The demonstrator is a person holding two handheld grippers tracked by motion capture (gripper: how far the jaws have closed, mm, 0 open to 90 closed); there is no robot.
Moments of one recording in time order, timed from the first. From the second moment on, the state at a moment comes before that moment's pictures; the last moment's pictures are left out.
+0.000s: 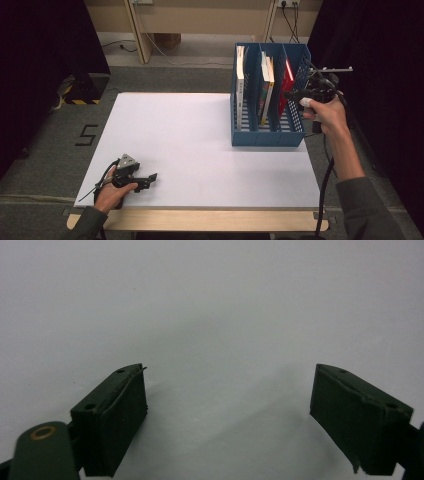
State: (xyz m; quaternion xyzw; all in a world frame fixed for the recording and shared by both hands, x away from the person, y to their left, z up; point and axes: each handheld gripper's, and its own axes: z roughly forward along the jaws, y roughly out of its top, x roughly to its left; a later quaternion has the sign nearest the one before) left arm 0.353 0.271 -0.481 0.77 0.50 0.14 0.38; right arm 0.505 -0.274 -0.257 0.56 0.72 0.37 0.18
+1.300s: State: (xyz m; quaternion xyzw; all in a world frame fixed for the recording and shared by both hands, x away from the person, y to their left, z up) left arm 0.353 0.270 -0.481 0.77 0.49 0.14 0.37; right arm 0.415 -0.215 -0.358 0.48 0.75 0.44 0.09
